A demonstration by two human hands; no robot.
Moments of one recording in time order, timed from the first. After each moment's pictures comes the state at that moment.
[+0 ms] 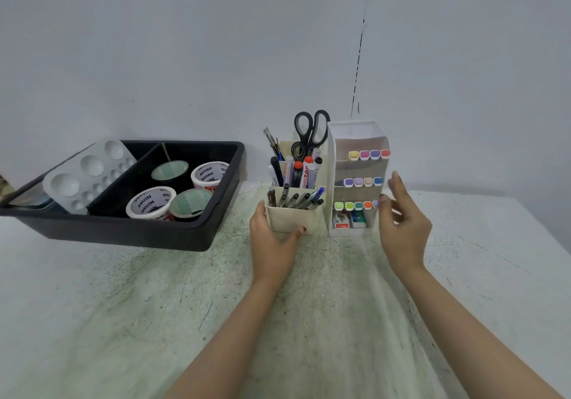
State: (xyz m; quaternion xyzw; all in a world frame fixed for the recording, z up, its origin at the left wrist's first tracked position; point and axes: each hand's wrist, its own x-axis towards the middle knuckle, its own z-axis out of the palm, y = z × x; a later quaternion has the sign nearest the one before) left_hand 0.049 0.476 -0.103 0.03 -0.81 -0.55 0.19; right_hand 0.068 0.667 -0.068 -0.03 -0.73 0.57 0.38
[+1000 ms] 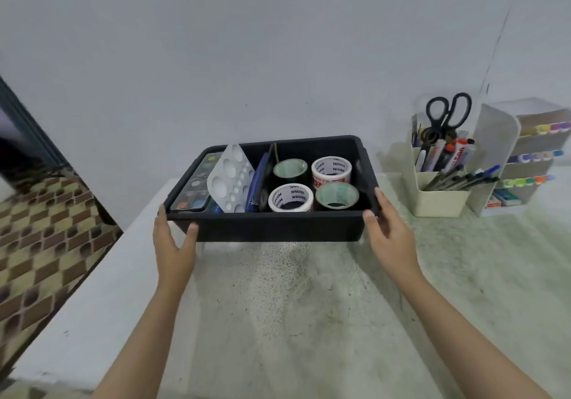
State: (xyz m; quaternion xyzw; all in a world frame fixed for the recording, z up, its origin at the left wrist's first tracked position) left_hand 0.053 0.036 -0.075 0.10 -0.83 -0.48 0.25; right_hand 0.094 0.364 -0.065 -0.07 -0.78 0.59 0.20
